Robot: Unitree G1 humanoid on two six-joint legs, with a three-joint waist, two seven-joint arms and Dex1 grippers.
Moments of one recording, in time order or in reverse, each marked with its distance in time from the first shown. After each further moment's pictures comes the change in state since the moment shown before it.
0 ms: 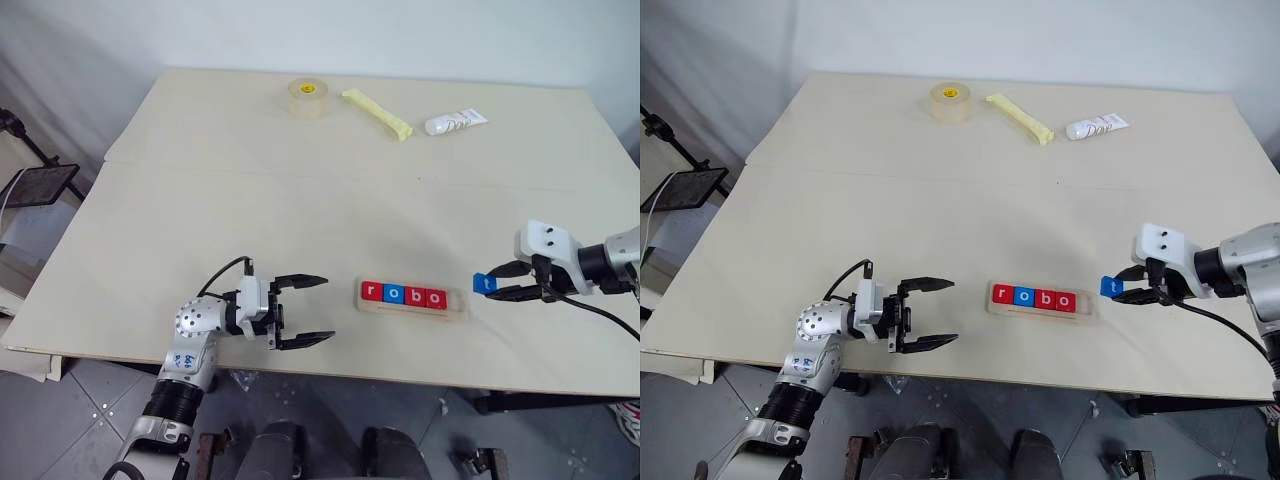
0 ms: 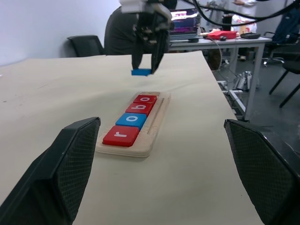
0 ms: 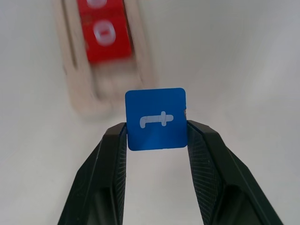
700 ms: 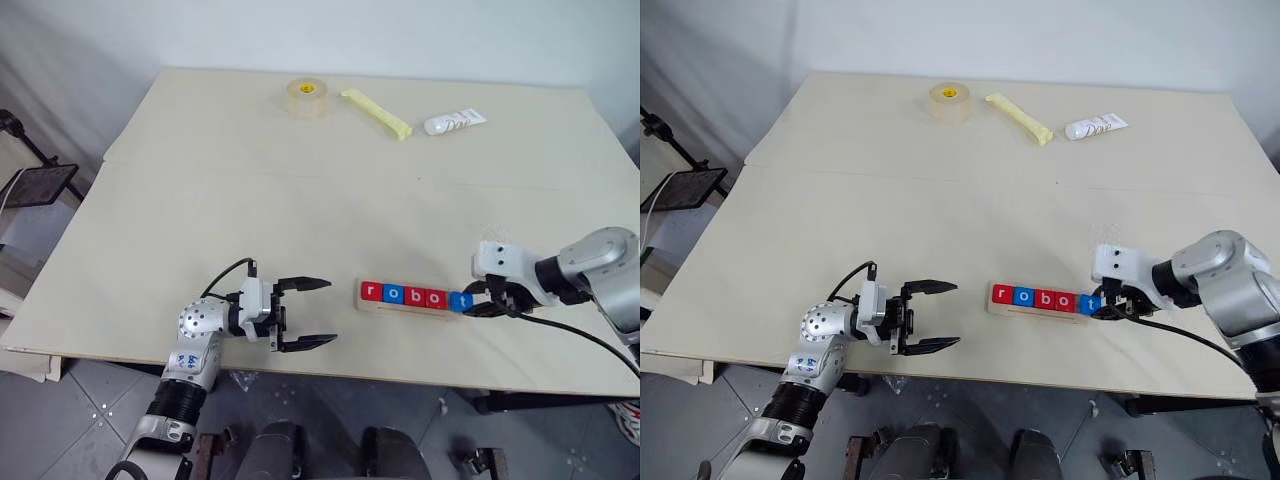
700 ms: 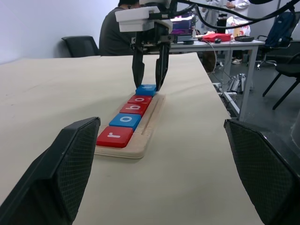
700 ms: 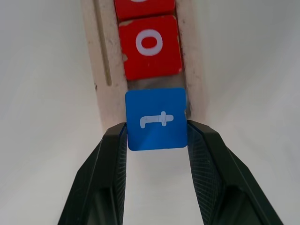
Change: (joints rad) left arm 0.018 -0.009 -0.004 -0.007 0.000 -0.002 -0.004; right arm -0.009 0.024 0.183 -0.132 -0.106 0.103 -0.077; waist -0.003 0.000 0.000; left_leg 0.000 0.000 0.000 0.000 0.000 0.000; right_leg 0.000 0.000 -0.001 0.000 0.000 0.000
